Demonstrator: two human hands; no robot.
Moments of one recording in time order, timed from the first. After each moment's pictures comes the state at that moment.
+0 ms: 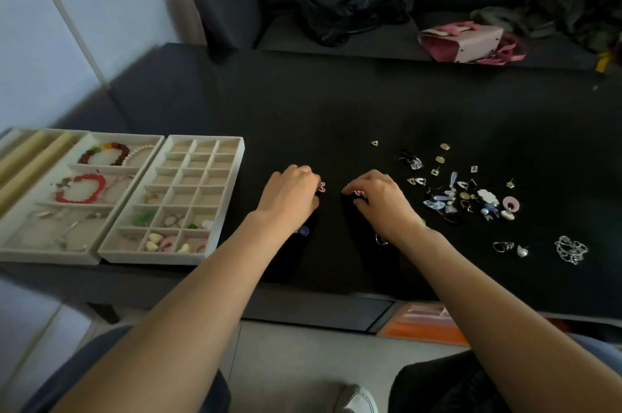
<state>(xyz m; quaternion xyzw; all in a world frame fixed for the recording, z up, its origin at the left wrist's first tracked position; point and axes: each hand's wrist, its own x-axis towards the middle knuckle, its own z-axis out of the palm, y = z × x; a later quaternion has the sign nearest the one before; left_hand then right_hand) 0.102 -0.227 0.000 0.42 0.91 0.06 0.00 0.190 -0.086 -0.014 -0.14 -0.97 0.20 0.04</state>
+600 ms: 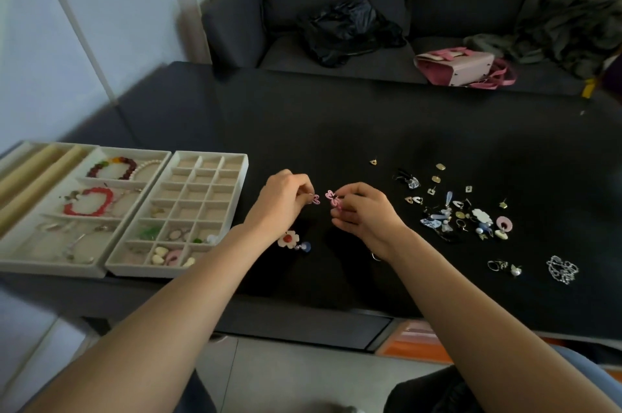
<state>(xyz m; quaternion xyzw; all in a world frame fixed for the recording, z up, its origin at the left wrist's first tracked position) 0.086 -0.245 0.000 0.36 0.88 0.31 0.00 0.182 -0.118 0.014 -0.31 -0.60 0.74 0.03</state>
